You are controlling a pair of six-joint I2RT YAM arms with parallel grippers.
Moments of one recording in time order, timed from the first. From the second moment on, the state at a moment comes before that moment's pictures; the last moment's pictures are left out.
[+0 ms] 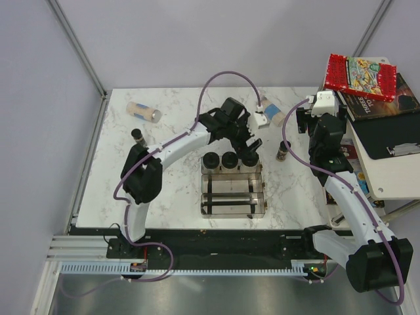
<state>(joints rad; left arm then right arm) -0.79 2.04 1.77 -0.53 0.44 0.40 0.14 1.05 0.86 0.07 0.44 -0.27</state>
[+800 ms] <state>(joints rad) -0.27 1.82 1.73 -0.36 0.17 0.54 0.14 1.05 0.86 0.07 0.44 -0.27</state>
